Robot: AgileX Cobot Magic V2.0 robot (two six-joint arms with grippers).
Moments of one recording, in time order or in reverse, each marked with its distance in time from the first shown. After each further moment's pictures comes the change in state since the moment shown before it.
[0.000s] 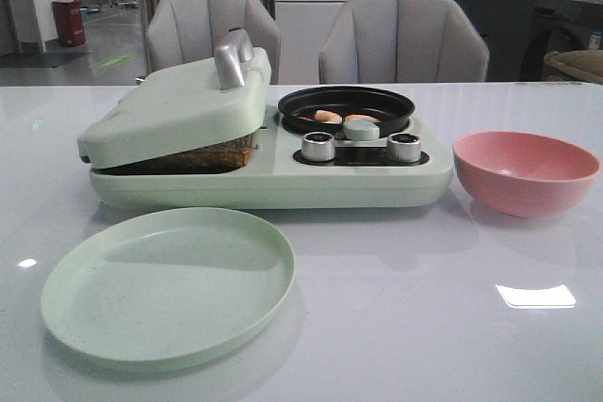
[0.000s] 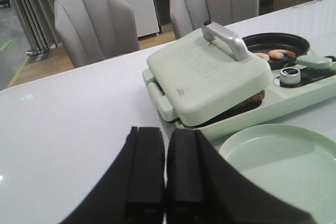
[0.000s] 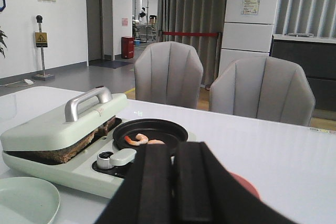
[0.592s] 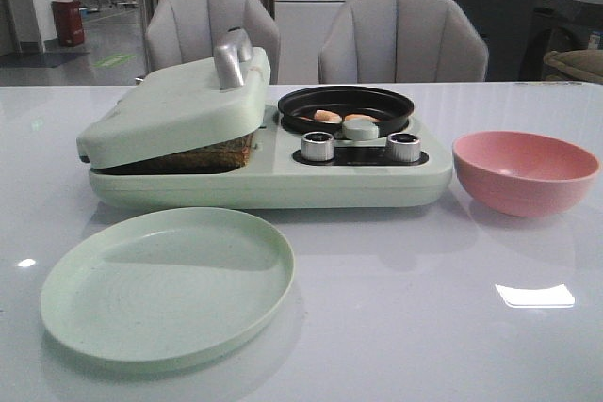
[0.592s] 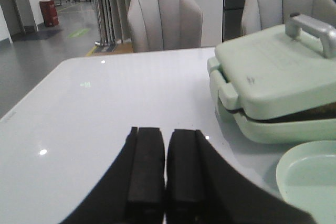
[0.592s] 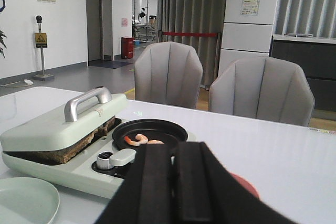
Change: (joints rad) left arm 0.238 -0.124 0.276 0.000 -0.250 -0.137; right arm 0.000 0.000 0.000 0.000 -0.002 0.000
